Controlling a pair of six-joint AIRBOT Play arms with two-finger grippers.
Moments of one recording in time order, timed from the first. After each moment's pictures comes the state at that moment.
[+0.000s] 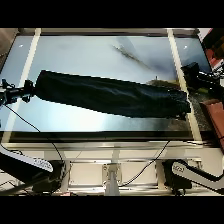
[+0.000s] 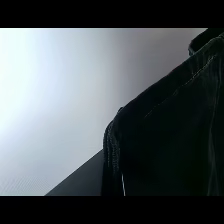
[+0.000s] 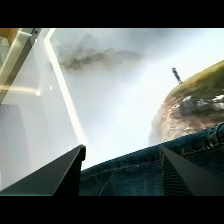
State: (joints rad) left arm 0.57 -1.84 1.30 0.68 -0.75 -1.37; right arm -0.36 -1.25 1.08 -0.76 0.71 1.53
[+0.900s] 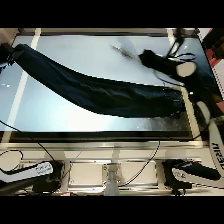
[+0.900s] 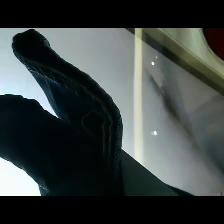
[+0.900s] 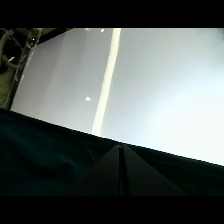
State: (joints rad) left arm 0.48 -1.35 1.47 0.60 -1.01 -1.14; right arm 0.26 -1.36 1.28 -0.76 0.46 1.38
